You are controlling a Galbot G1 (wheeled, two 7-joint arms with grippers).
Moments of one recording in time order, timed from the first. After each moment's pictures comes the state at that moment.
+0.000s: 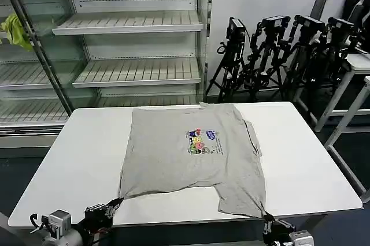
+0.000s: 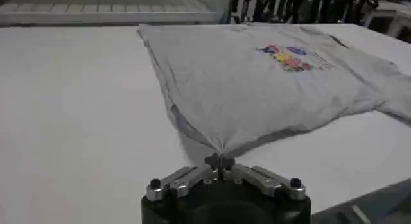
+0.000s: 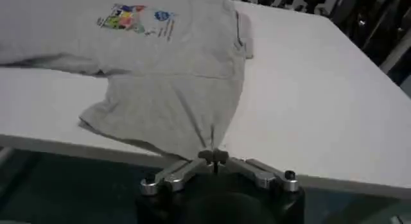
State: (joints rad) left arm 1.78 -0.80 -0.70 -2.31 -0.81 0.56 -0.10; right arm -1.85 0.71 0.51 2.49 0.75 -0.56 0.63
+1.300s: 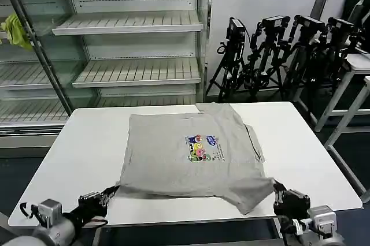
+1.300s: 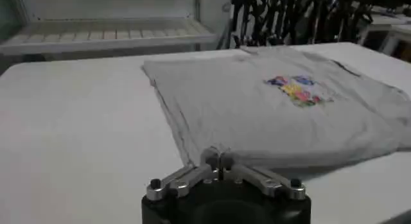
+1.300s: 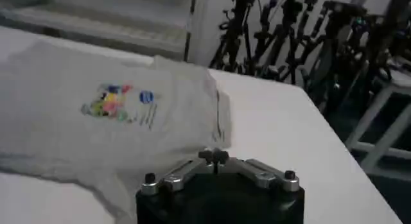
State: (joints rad) left arm 1.66 -0.74 -0.73 -2.30 -0.91 0.56 -0.11; right arm -1.59 0.59 0.55 2.54 0.91 -0.53 0.63
